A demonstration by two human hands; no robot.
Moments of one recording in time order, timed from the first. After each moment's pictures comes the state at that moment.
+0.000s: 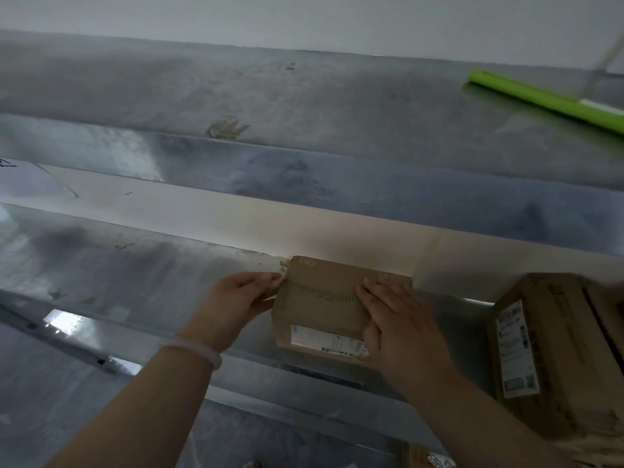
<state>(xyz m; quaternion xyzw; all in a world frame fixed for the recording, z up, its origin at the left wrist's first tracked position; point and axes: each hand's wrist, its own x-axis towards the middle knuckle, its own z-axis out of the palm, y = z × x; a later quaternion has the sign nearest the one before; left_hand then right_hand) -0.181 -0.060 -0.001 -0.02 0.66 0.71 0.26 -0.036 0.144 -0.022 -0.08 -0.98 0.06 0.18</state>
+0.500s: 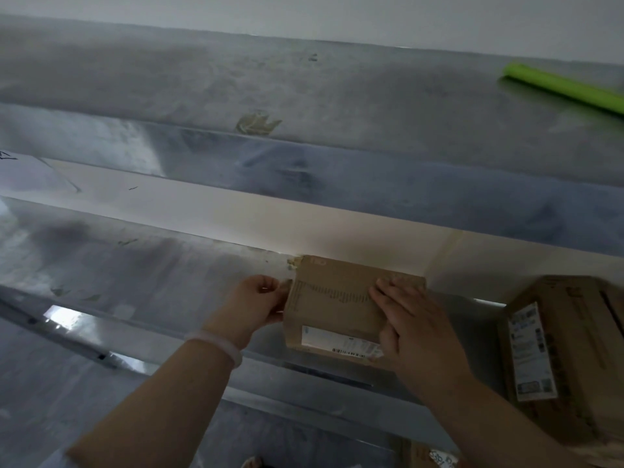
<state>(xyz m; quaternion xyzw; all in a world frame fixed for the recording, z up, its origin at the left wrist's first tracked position) -0.193 -0.053 -0.023 -0.01 0.74 0.61 0.28 -0.036 0.144 -0.026 -0.09 -0.98 0.09 0.16</state>
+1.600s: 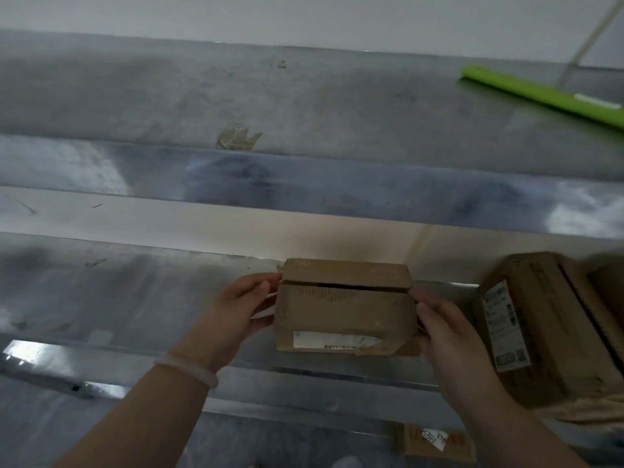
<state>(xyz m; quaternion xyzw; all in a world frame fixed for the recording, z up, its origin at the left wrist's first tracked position) -0.179 -0.067 0.004 0.05 0.65 0.69 0.33 -0.001 0.143 -0.006 -0.40 -0.63 0.63 0.20</state>
